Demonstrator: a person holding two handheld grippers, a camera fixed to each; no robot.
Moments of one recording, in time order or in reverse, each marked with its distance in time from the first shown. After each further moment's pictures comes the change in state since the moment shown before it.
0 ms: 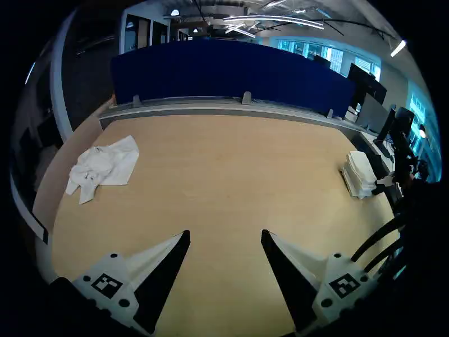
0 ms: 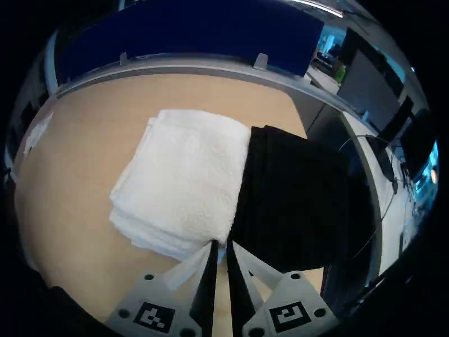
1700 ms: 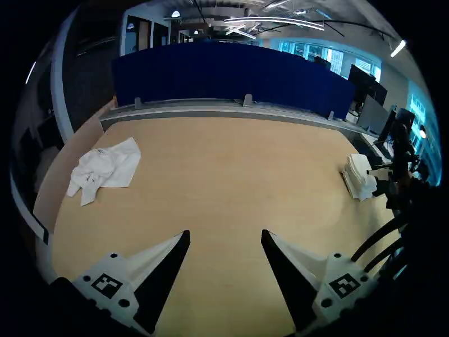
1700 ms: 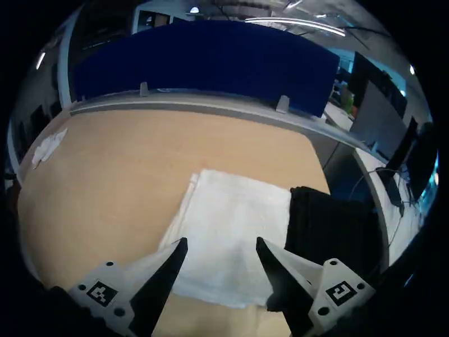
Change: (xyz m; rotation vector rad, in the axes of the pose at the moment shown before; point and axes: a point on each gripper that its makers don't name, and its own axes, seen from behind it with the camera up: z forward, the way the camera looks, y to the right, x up) left arm 0.006 -0.004 -0.005 0.007 0.009 0.000; right arm 0.080 -0.060 0.009 0.061 0.211 -0.019
